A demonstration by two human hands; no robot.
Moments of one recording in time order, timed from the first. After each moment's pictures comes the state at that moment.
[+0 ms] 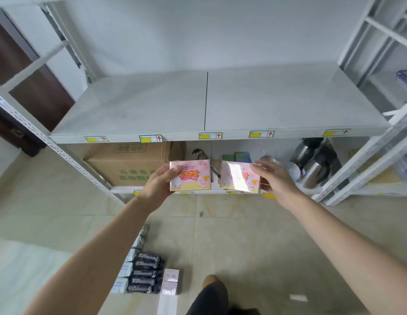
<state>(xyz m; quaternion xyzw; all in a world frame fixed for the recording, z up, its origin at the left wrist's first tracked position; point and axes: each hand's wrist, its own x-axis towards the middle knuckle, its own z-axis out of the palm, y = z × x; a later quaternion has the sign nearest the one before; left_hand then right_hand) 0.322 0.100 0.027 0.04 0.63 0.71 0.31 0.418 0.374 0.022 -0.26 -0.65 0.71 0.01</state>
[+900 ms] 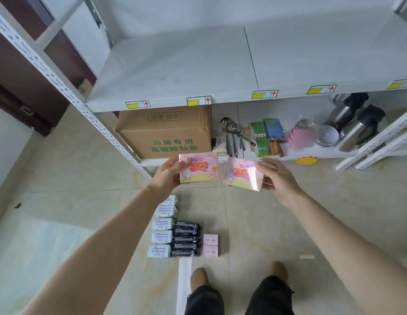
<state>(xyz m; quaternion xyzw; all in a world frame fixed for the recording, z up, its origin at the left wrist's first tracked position) 0.294 -0.107 -0.030 -0.01 0.66 0.68 0.33 0.413 0.146 -0.043 -0.34 -0.59 0.73 0.00</state>
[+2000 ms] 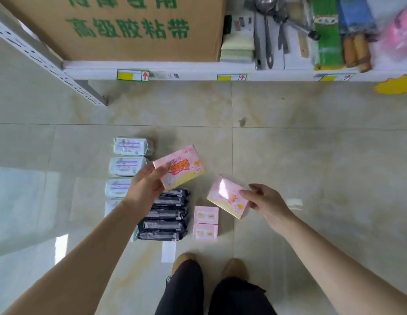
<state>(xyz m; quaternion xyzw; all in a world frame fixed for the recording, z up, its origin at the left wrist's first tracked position) 0.245 -0.163 -0.506 -0.21 0.62 0.67 0.35 0.370 0.082 -0.533 -0.44 -0.57 0.66 -0.21</state>
